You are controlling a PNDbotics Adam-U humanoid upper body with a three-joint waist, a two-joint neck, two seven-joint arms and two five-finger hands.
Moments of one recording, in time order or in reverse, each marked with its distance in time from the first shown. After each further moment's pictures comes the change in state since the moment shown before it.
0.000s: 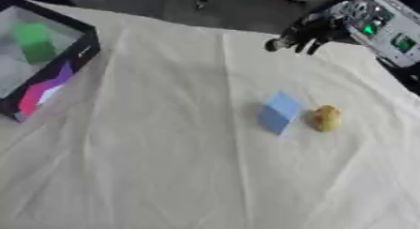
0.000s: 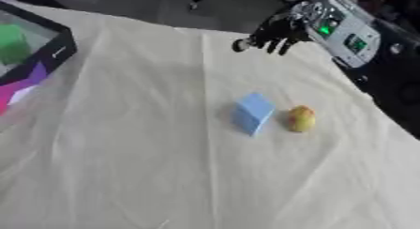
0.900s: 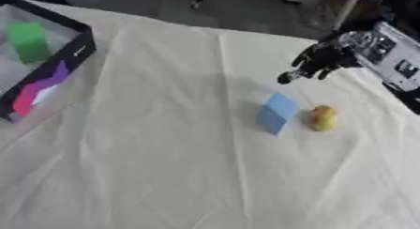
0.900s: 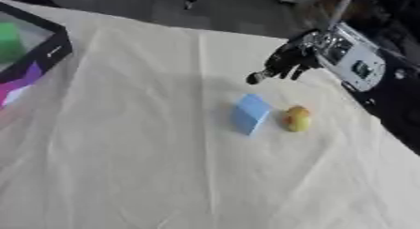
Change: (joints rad) left arm 0.000 0.000 0.000 0.008 -0.009 0.009 0.004; right arm 0.092 -0.026 -0.004 0.029 -0.005 -0.021 0.021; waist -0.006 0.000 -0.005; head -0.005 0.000
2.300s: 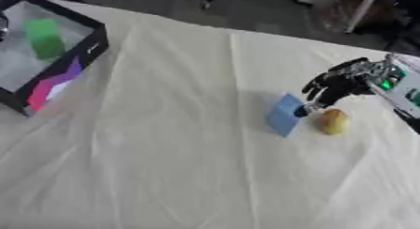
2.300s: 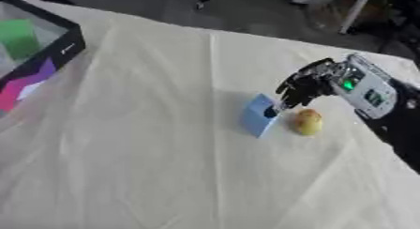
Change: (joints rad) left arm -0.002 -0.003 -0.001 0.005 -0.006 0.003 -0.002; right arm 0.112 0.000 -0.019 0.007 0.034 -0.073 0.014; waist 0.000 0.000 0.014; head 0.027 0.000
